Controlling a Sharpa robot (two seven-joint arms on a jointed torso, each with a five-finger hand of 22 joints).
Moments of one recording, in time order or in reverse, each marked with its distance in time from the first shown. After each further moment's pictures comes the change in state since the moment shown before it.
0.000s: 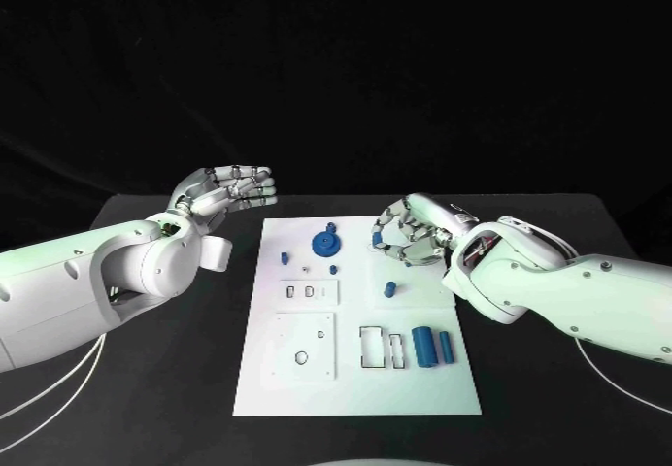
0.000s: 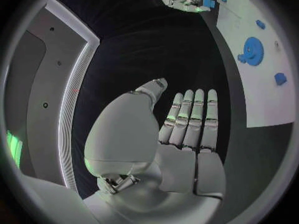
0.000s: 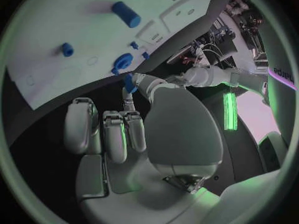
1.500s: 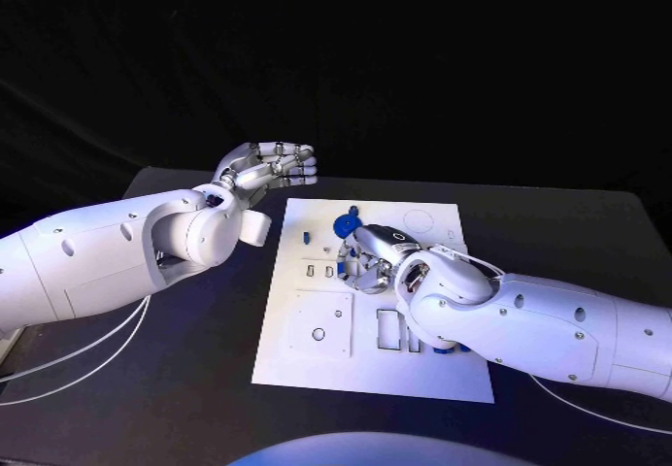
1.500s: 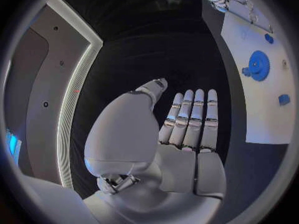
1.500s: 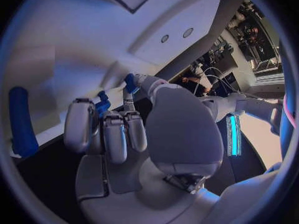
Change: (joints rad) left arm 0.000 0.046 -0.003 -0.008 -0.007 0.012 -0.012; left_hand 0.000 0.000 0.004 -0.004 0.000 0.000 0.000 0.000 0.000 0.000 0.000 0.000 0.001 0.000 0.000 0.000 0.002 0.000 0.000 0.000 0.000 -0.002; right arm -0.132 0.286 -0.007 -0.102 -0.201 0.071 -0.243; right_hand -0.031 -0.010 0.004 -0.004 -0.003 -0.004 0.001 0.007 0.015 0.000 0.000 -0.004 0.000 0.000 0.000 0.000 0.000 0.000 -0.004 -0.003 -0.012 0.000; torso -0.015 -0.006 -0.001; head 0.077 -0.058
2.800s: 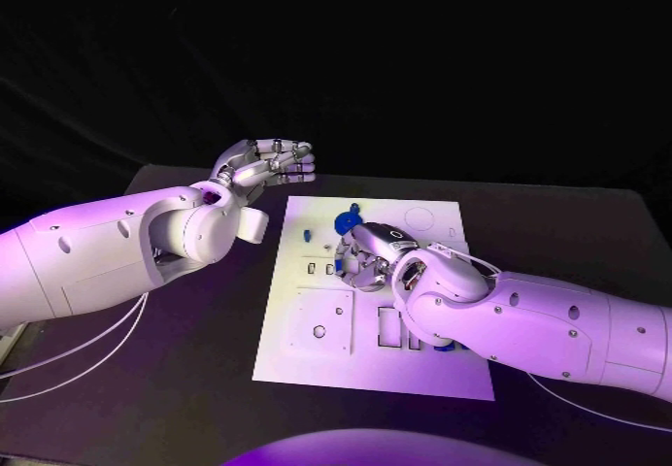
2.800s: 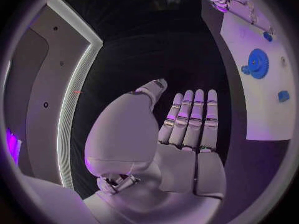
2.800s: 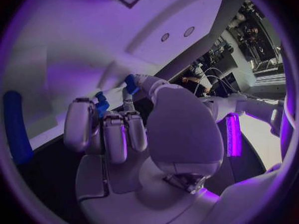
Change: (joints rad) left arm 0.000 -0.010 0.000 0.000 -0.001 0.005 0.000; left_hand -0.007 0.007 0.000 0.000 0.000 0.000 0.000 0.000 0.000 0.000 0.000 0.000 0.000 0.000 0.000 0.000 0.001 0.000 0.000 0.000 0.000 0.000; right arm -0.006 0.016 0.001 -0.016 -0.005 -0.005 0.003; right_hand -0.010 -0.011 0.006 -0.011 -0.004 -0.019 0.012 -0.013 0.008 0.000 0.000 -0.004 0.000 0.000 0.000 0.000 0.000 0.000 0.000 0.000 -0.009 0.000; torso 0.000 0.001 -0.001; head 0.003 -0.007
